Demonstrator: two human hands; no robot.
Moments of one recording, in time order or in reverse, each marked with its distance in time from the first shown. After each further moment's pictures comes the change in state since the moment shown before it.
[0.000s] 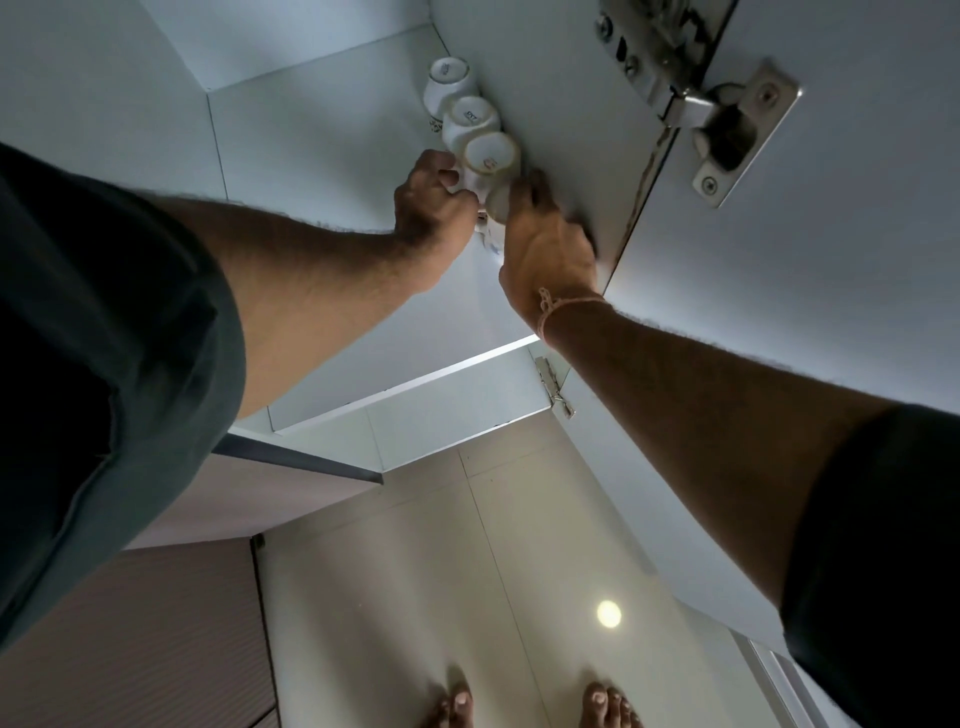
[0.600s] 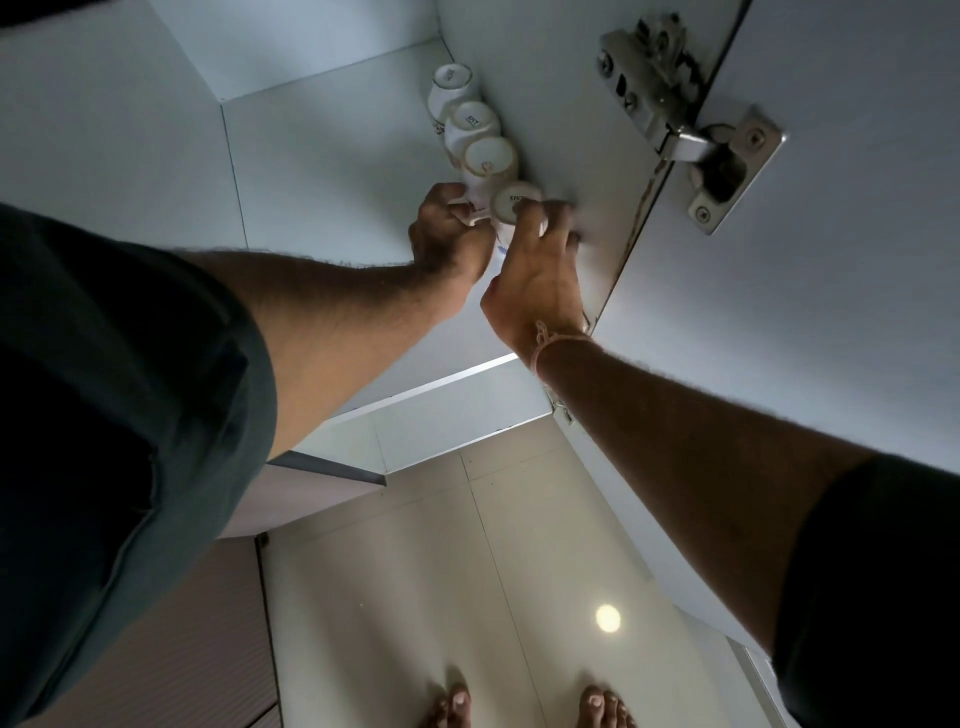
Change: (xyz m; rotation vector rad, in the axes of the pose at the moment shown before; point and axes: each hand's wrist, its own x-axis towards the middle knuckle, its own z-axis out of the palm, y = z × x) left_hand -0.020 0.004 0.008 -0.130 0.061 -0.122; right_hand -0.013 -0.012 0.005 0.361 0.049 0.070
